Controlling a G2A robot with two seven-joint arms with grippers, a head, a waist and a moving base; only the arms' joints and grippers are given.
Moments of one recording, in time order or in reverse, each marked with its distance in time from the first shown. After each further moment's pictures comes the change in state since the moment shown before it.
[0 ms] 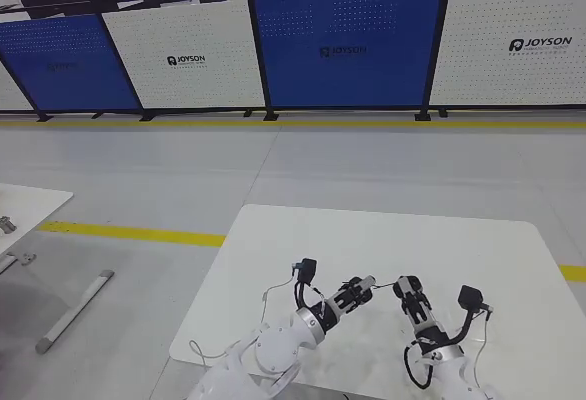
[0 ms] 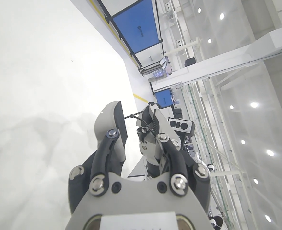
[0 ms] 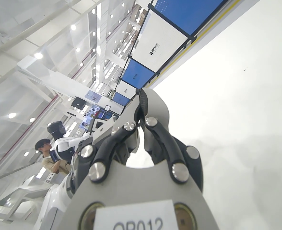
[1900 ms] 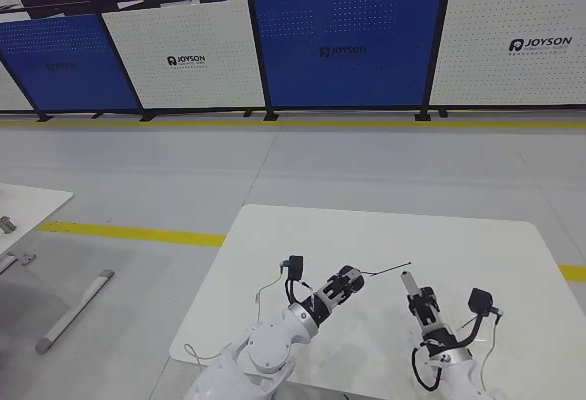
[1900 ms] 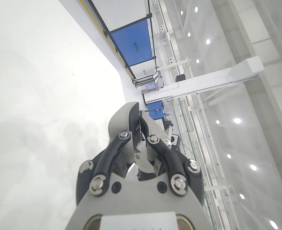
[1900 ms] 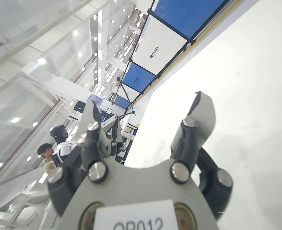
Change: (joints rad) left arm 0.022 -0.003 -0.041 -0.020 -0.089 0.000 0.050; right arm -0.030 -0.002 0.047 -0.016 0.034 -0.020 0.020
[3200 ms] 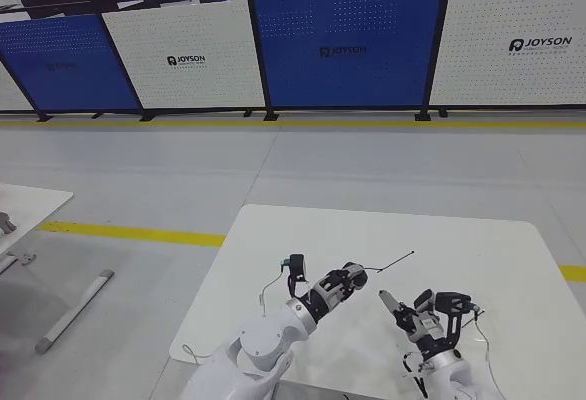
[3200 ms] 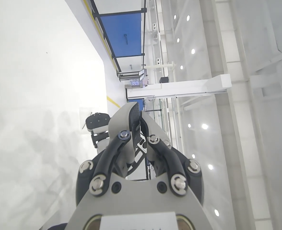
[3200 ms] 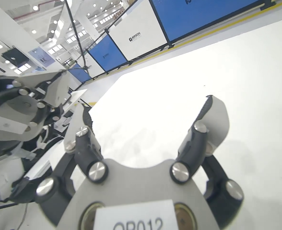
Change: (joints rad) left arm 0.005 -0.004 -0.042 -0.049 -0.244 0.055 -0.096; right arm 0.029 0.020 -0.045 0.068 -0.563 -0.001 -0.039
